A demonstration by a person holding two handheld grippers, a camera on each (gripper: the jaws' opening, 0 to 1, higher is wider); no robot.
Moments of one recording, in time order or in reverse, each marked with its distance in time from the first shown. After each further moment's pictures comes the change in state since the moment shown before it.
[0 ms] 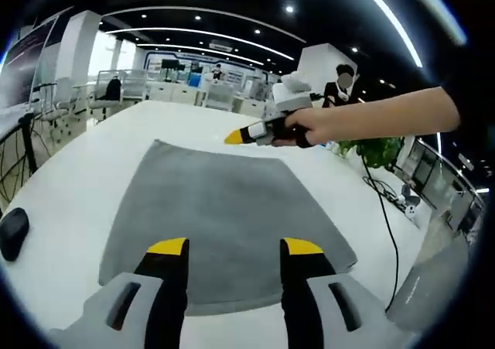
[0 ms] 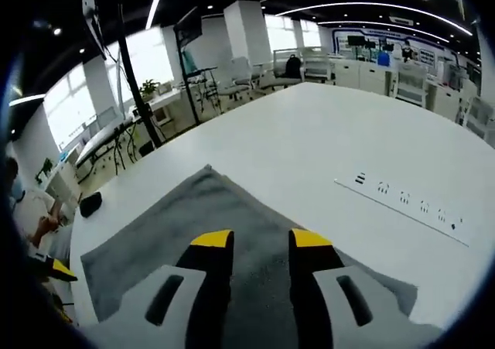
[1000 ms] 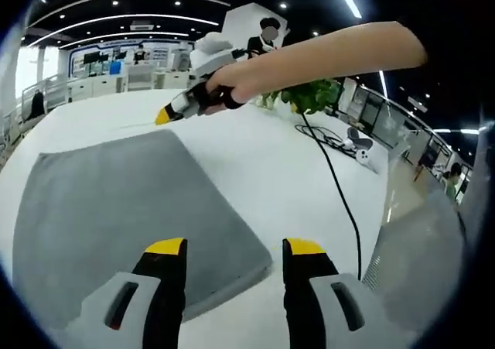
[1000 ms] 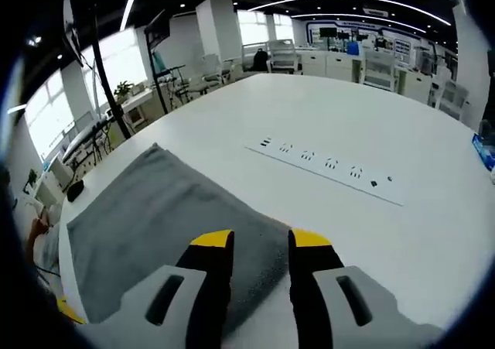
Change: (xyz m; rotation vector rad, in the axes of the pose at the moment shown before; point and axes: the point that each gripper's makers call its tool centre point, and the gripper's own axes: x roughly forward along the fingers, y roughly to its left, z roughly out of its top) left arm 0.055 -0.172 -0.040 0.252 0.199 -0.333; right arm -0.086 -0.110 -0.063 0.080 0.039 -0.134
